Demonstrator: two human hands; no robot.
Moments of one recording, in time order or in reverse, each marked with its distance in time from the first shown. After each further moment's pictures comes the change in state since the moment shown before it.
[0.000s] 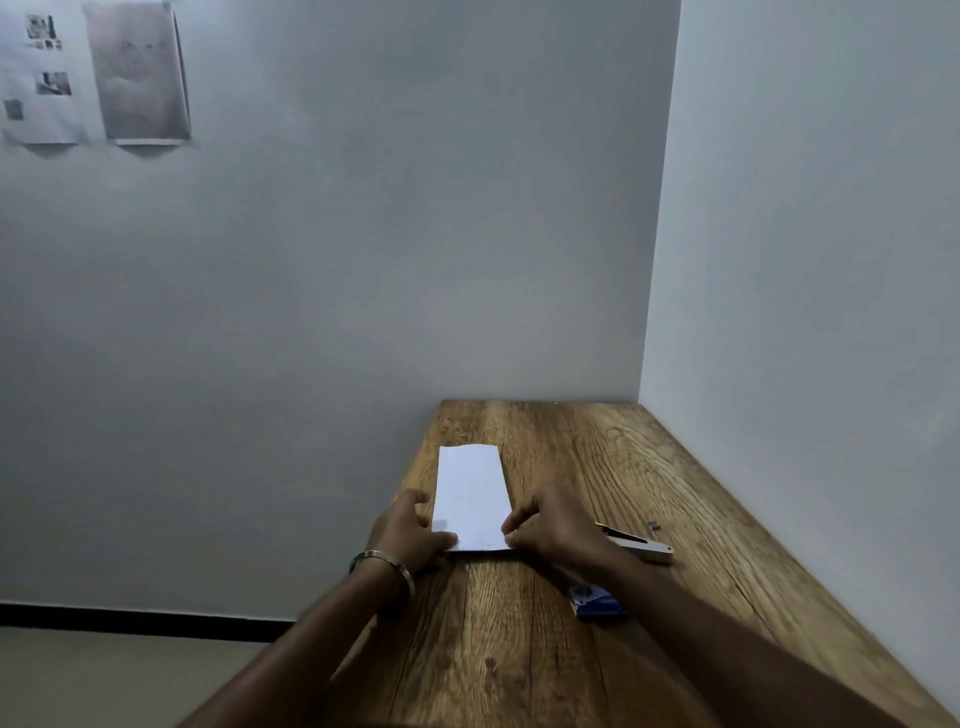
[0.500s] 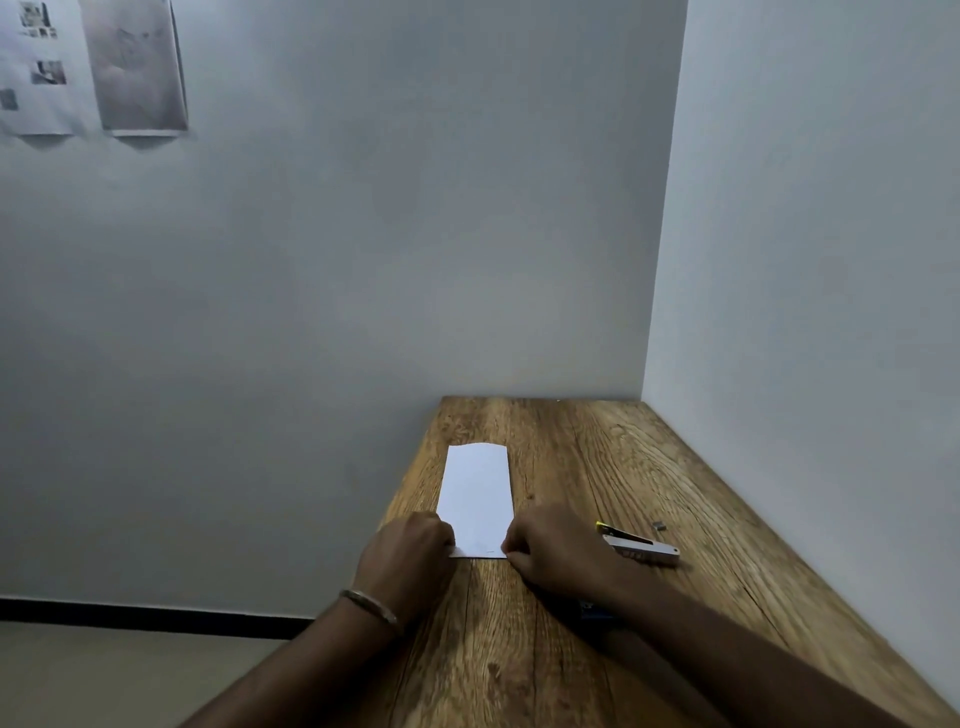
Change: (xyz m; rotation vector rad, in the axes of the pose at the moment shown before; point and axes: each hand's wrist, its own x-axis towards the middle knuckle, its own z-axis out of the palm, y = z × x) left_hand -0.013 -0.011 0.001 0.812 0.055 0.572; right_hand -0.010 0.001 0.008 -0.497 -0.037 -0.392
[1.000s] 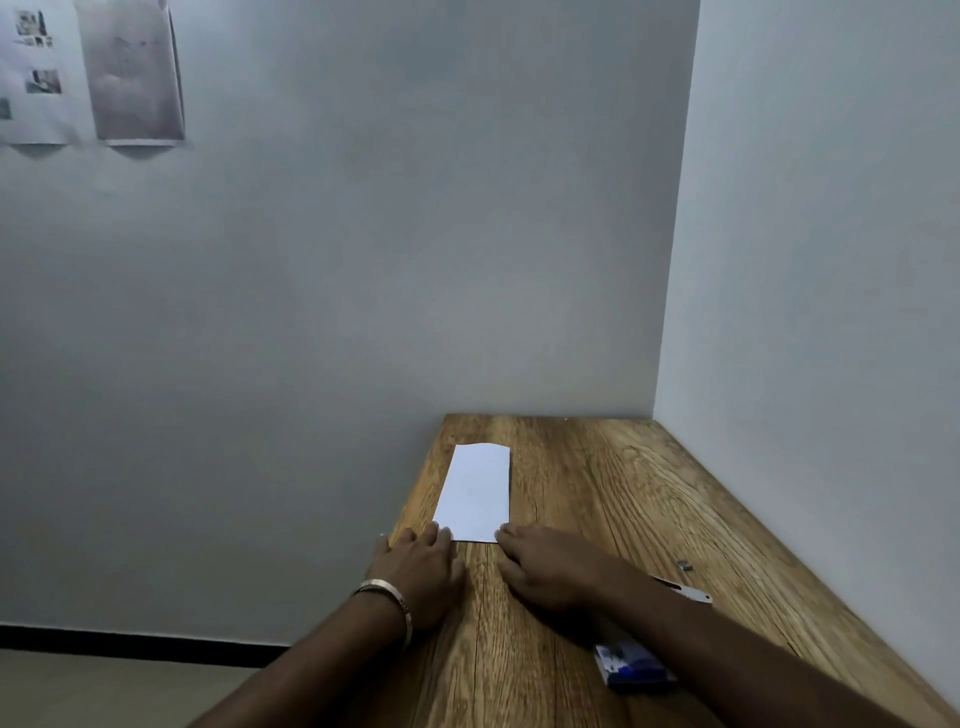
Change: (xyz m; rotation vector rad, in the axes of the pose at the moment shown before) left_hand 0.049 -0.023 0.029 0.116 -0.318 -0.131; right_hand 0.051 0.022 0.016 -0.095 -0.345 0.084
